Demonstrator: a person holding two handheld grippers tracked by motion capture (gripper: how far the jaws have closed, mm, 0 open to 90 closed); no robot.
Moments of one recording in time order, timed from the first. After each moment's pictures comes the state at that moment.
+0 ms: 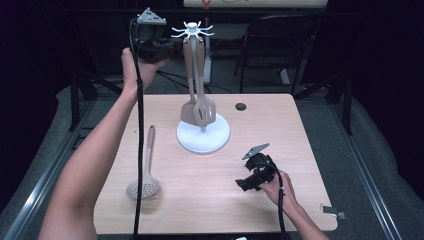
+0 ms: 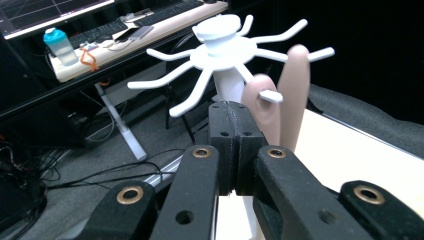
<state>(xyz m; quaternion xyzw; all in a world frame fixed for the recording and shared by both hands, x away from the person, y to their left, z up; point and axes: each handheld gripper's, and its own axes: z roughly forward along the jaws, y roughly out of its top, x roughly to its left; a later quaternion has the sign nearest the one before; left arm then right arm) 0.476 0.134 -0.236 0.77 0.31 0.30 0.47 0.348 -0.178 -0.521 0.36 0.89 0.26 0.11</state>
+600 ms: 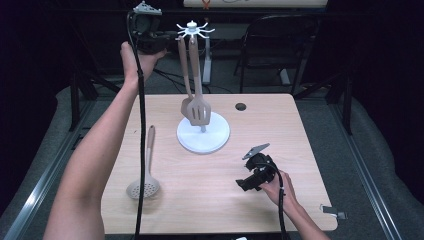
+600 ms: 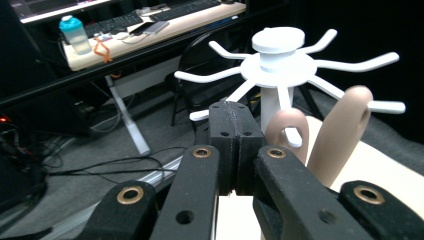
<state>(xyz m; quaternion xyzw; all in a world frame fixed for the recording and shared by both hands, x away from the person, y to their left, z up) 0.501 0.144 -0.234 0.75 0.35 0.28 0.48 0.348 -0.178 -0.523 0.36 0.89 0.26 0.10</state>
